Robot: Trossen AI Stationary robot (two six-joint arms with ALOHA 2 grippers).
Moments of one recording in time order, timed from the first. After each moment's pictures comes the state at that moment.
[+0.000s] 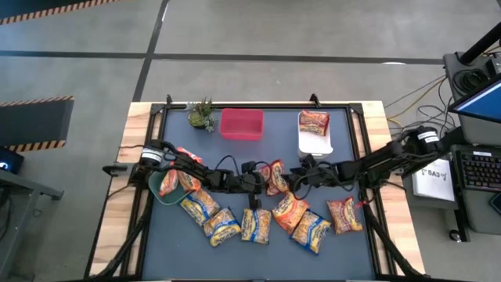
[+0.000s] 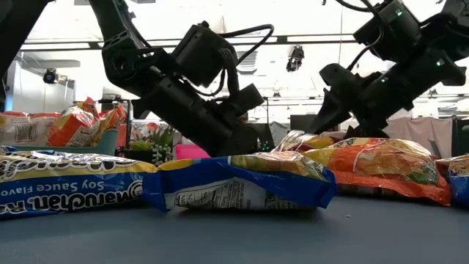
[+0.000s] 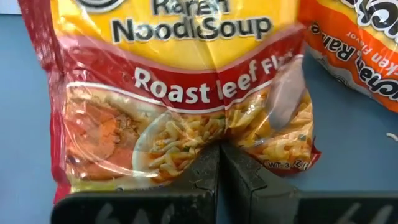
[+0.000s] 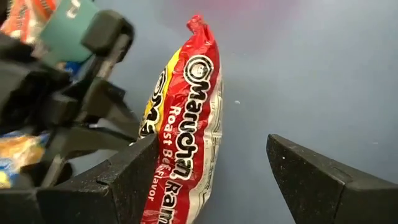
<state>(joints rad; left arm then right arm) -0.11 2.08 0.97 0.49 -0.28 -0.09 0.16 1.42 0.39 0.39 0.40 1.00</state>
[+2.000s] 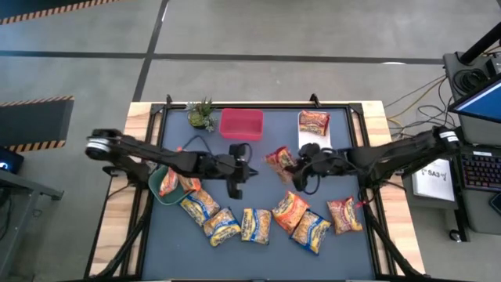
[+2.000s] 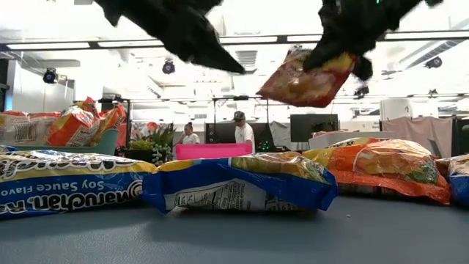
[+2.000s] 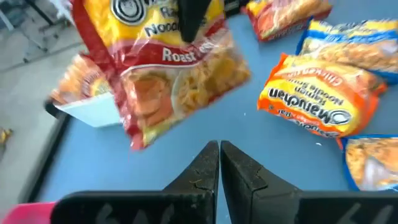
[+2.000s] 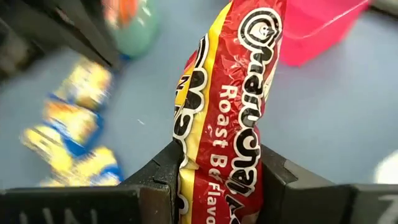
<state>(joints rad) -0.11 1.52 0.96 0.05 -0.23 0.25 0.14 1.15 0.79 -0.30 0.33 0.64</state>
